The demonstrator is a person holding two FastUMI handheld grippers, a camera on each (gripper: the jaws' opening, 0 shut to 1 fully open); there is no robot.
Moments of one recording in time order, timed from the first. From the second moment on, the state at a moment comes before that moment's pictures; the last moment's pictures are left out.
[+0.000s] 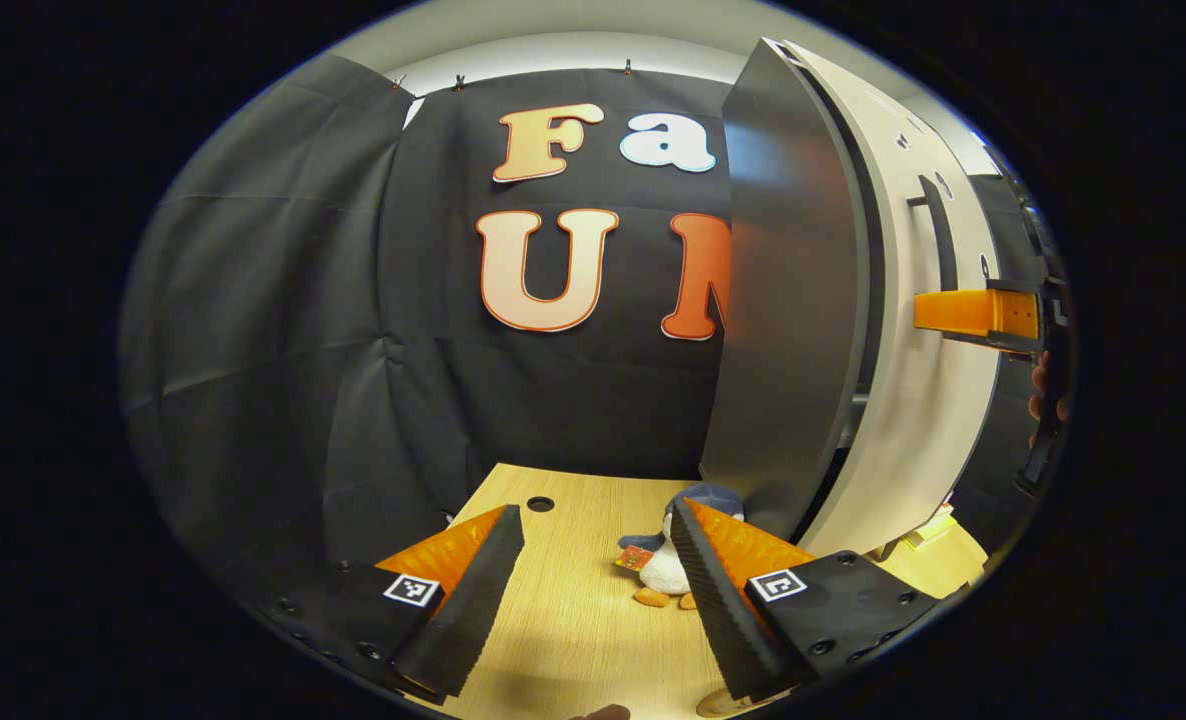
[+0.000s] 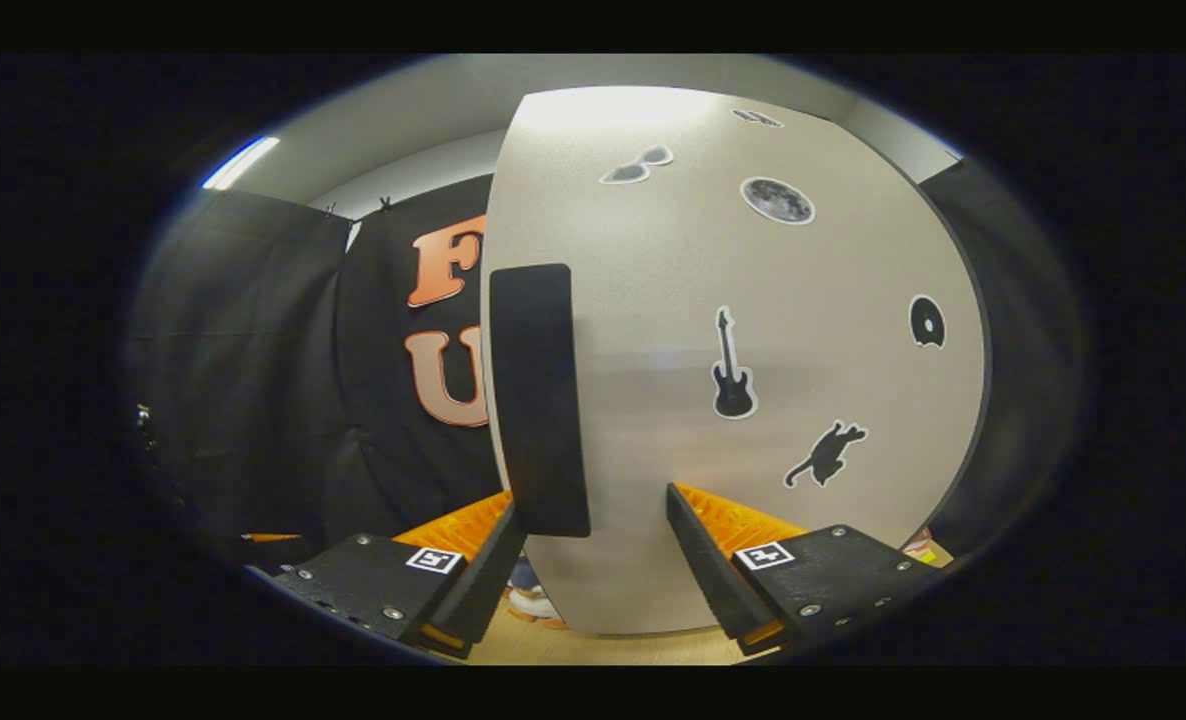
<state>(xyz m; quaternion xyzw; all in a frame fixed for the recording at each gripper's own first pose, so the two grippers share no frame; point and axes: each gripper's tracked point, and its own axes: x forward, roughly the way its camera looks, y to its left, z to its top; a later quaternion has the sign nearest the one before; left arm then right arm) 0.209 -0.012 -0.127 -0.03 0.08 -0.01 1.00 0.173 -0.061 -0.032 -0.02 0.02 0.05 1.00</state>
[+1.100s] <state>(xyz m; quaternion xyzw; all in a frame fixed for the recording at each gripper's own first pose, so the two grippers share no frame) 0.065 -0.079 -0.052 -0.03 0.03 -0.01 1.00 0.037 -0.091 -0.026 -0.04 0.02 0.07 1.00</state>
